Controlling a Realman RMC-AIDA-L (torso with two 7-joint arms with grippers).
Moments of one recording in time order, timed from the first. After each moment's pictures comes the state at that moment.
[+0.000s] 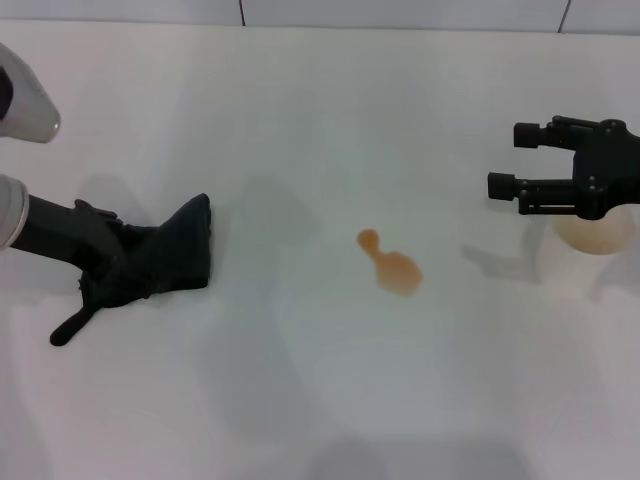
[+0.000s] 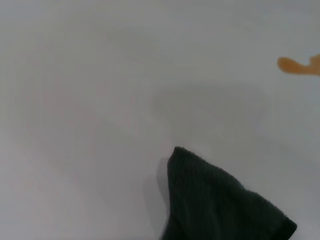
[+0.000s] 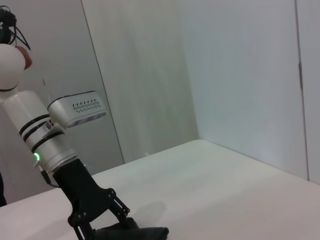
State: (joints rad) left arm -0.68 -2.01 0.87 0.78 2.55 1.40 -1.74; right arm 0.31 2.01 -1.03 -1.05 -1.65 -1.47 1.60
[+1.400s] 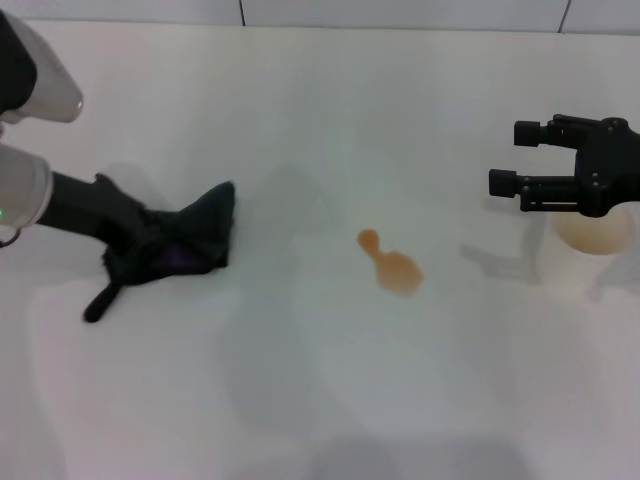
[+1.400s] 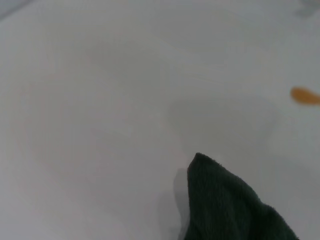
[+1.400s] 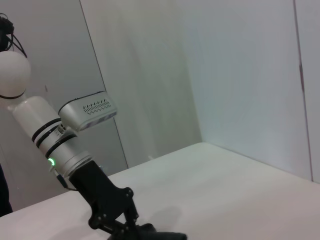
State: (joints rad) left arm -0.71 -2.04 0.88 0.78 2.52 1.34 -1.72; right arm 0.31 2.01 -1.03 -1.06 -1.64 -1.49 1.63
